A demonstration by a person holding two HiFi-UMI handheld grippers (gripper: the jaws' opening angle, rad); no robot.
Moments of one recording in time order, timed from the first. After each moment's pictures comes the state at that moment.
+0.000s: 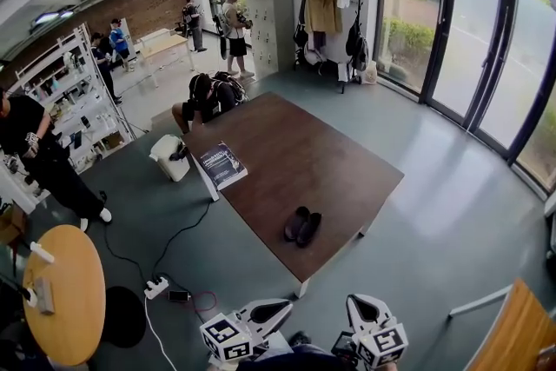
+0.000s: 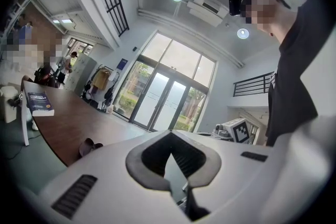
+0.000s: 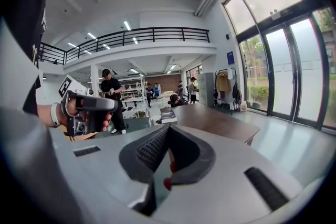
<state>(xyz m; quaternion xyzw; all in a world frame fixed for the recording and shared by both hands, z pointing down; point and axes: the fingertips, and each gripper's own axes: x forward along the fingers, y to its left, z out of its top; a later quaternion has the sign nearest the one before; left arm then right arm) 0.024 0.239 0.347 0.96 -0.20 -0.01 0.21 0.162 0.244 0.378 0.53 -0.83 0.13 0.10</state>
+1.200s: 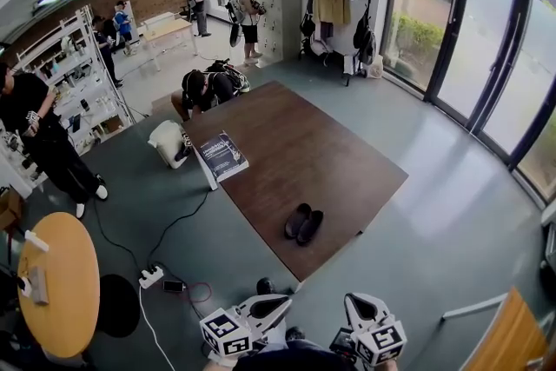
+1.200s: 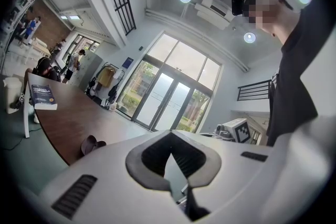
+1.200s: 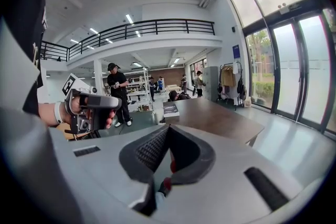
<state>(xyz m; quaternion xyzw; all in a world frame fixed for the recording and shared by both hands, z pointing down) 0.018 0.205 0.360 0.95 -0.21 -0.02 0.24 0.154 0.212 0.389 0.51 -0.84 0.14 0.14</state>
